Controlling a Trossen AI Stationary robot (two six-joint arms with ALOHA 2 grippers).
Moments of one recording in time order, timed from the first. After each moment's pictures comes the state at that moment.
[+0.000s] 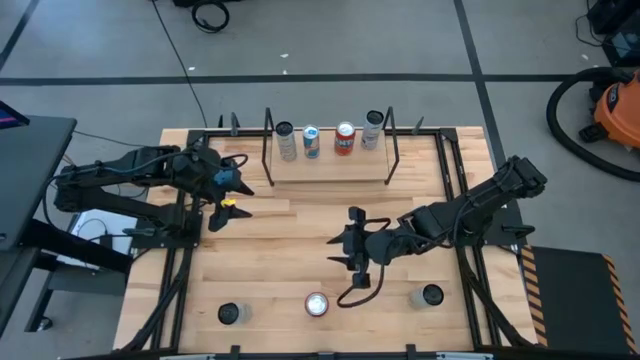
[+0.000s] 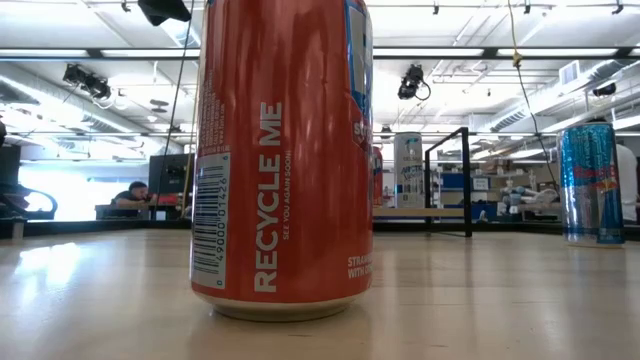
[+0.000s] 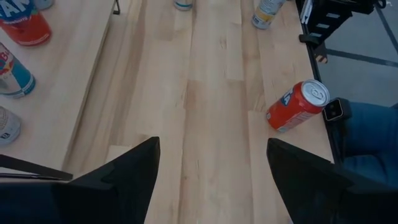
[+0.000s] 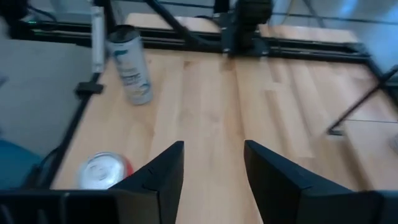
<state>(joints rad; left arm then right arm) 0.04 0.97 1.19 -0.95 0.12 -0.12 0.44 1.55 1.34 -0.38 0.38 0.18</state>
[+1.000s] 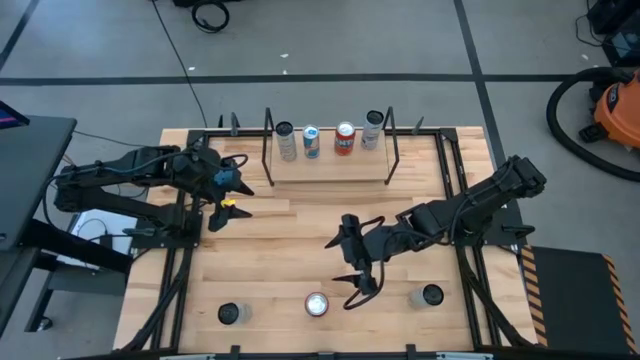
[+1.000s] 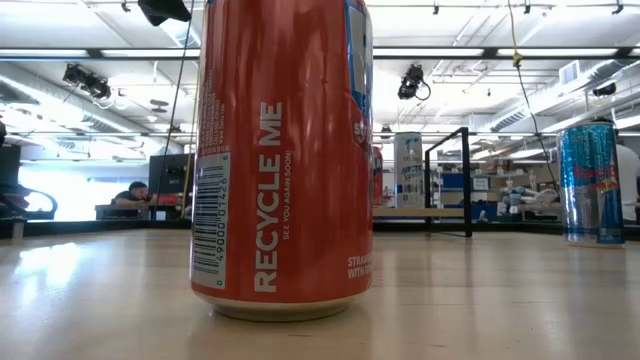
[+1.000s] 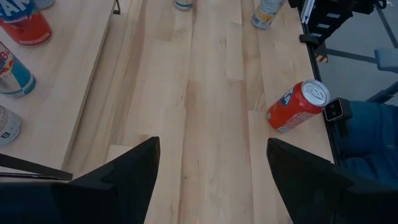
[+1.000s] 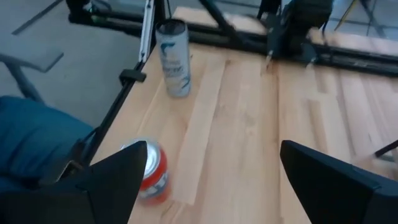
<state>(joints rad) 0.04 0.97 1.19 -0.95 0.11 -0.13 0.41 1.55 1.34 -0.36 0.19 0.08</state>
